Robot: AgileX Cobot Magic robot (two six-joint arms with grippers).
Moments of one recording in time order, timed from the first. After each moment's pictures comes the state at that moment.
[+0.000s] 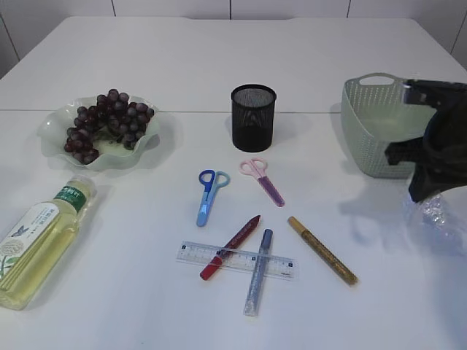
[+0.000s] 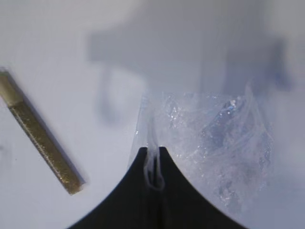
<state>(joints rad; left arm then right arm) -0.35 1.19 -1.26 0.10 1.19 -0.10 0.05 1.73 -1.16 0.13 0.89 -0.02</state>
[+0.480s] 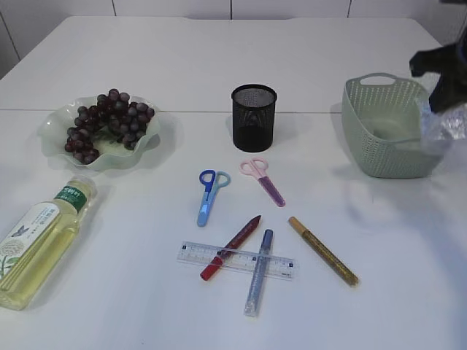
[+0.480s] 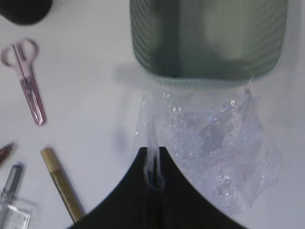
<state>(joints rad) -0.35 1.19 -1.26 0.10 1.16 -0.10 0.05 1.59 -1.32 0.06 0.91 0.02</state>
